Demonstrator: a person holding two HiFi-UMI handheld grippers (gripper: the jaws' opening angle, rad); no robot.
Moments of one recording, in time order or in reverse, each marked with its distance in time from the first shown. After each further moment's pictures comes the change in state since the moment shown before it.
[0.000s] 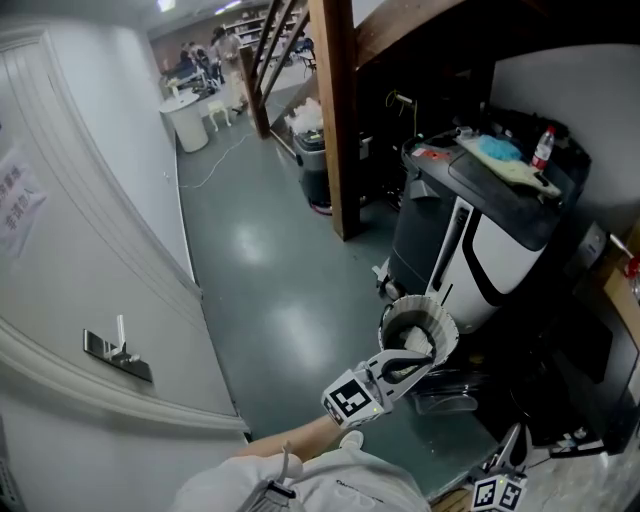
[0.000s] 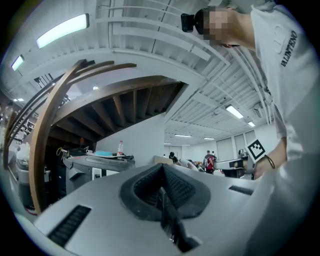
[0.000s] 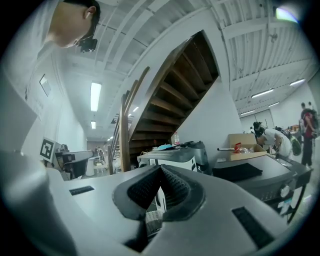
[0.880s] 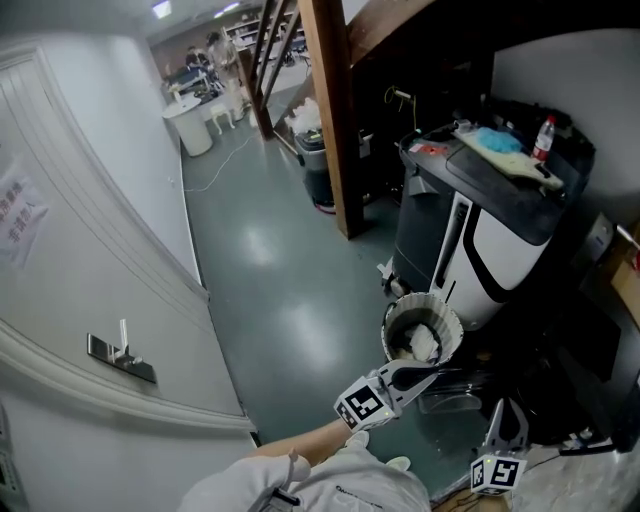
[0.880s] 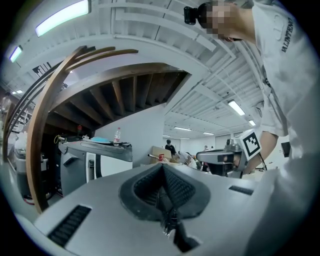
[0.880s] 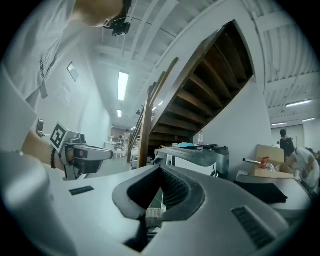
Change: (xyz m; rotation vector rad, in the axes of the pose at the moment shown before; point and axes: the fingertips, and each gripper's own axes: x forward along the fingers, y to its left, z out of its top) left arm 0.036 -0.016 -0.058 -0.046 0.101 -0.017; right arm 0.065 0.036 -0.021 -0.216 0.054 0.244
